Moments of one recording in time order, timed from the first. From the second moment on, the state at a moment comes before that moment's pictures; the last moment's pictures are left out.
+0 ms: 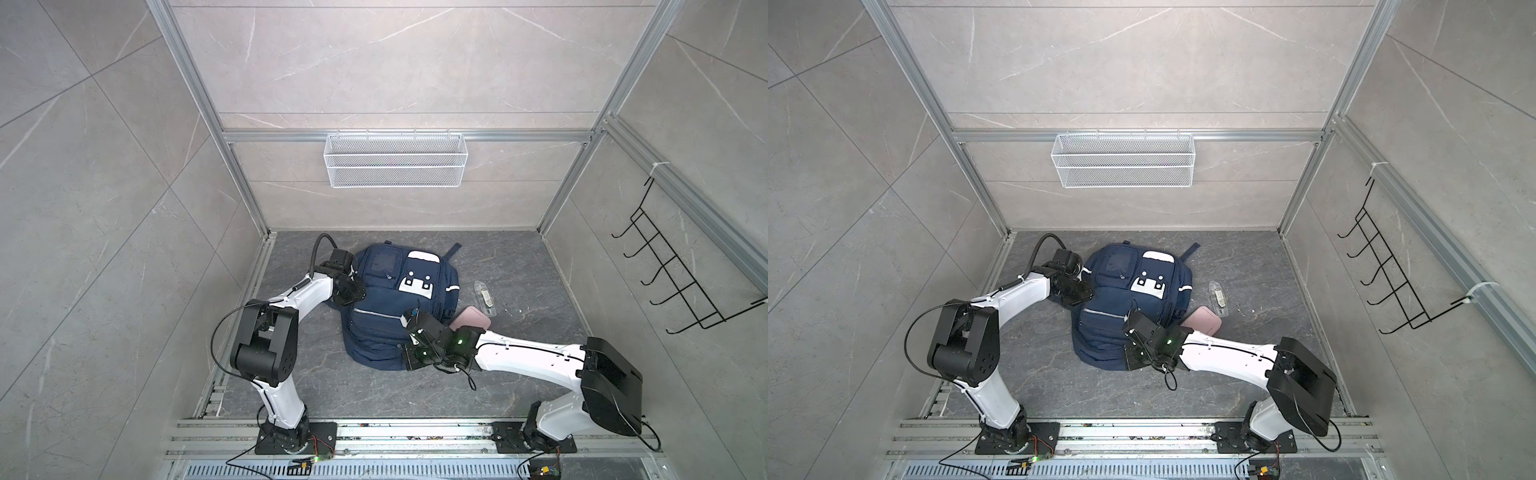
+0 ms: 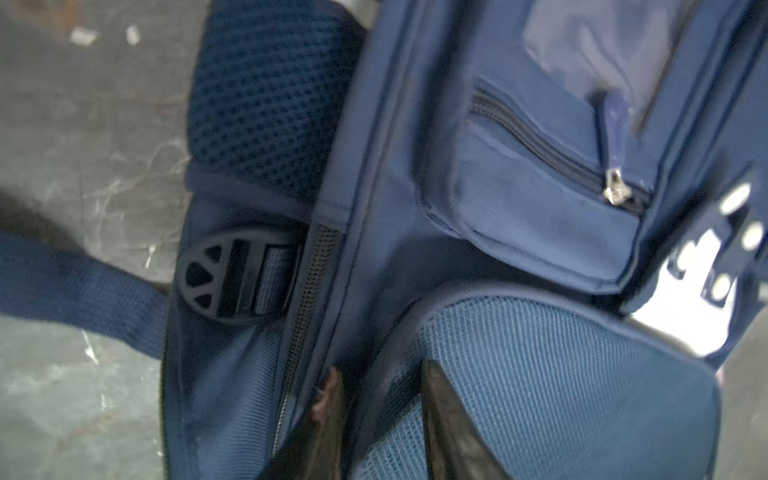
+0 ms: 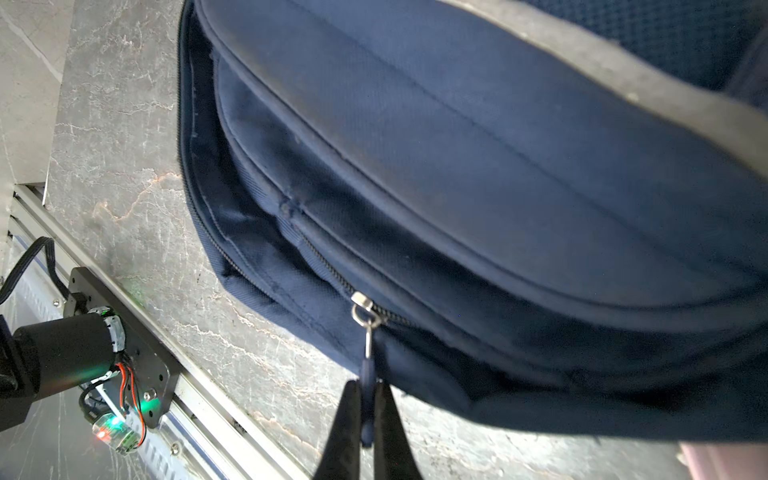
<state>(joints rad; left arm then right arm) -0.31 1.76 1.21 -0.56 0.22 -0.53 1.03 1.51 0.94 -0.40 -0.06 0.69</state>
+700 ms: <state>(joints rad) -0.11 1.19 0.63 -0.36 0.22 -0.81 1.04 1.57 1.04 -0.45 -0.04 0.65</state>
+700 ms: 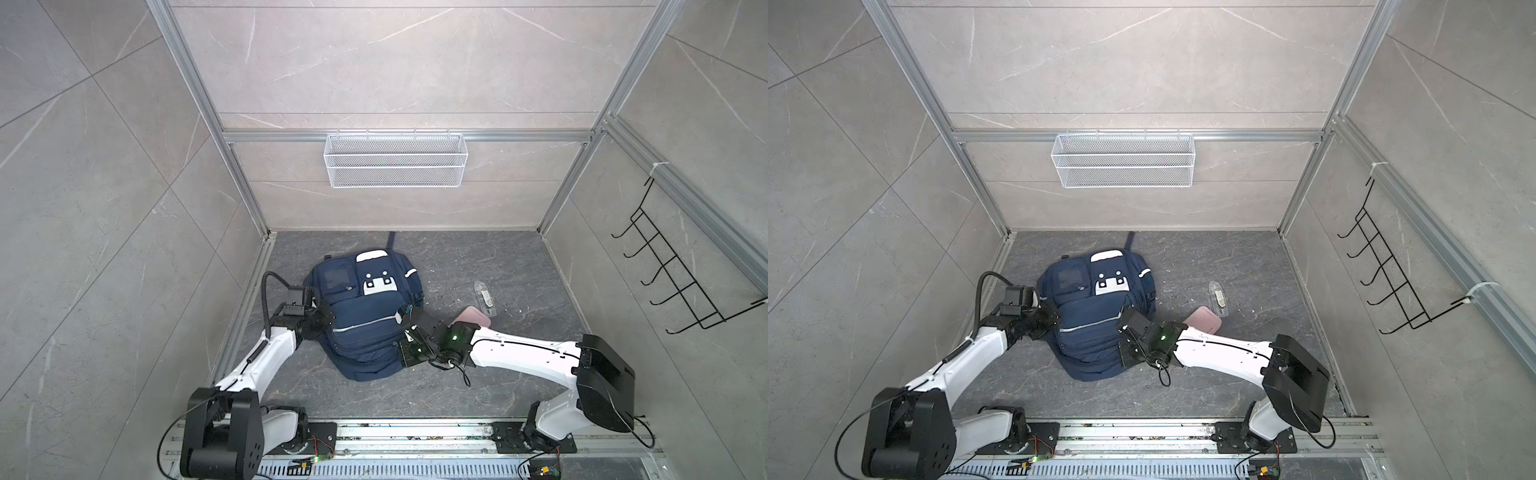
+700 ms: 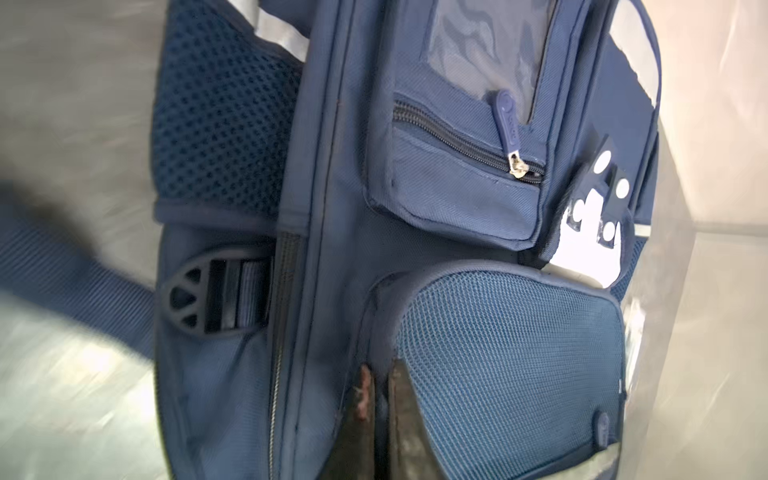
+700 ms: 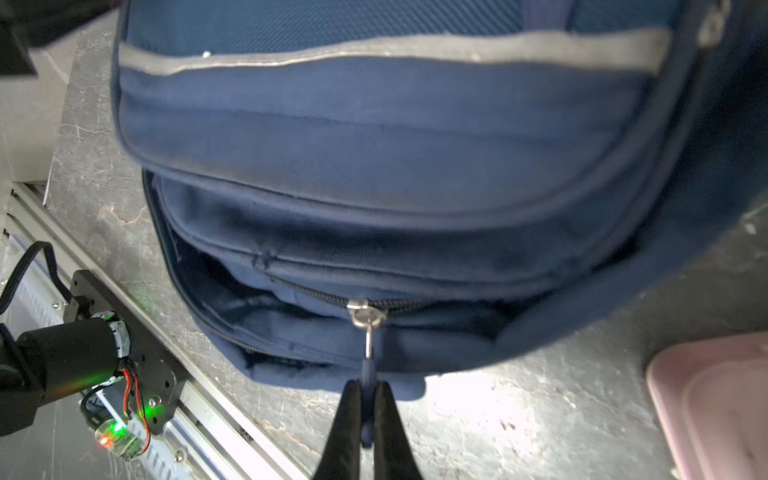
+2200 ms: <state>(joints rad) -0.36 1.07 0.53 -0.14 0.22 -1.16 0.96 1.69 1.19 -0.49 -0.07 0.62</state>
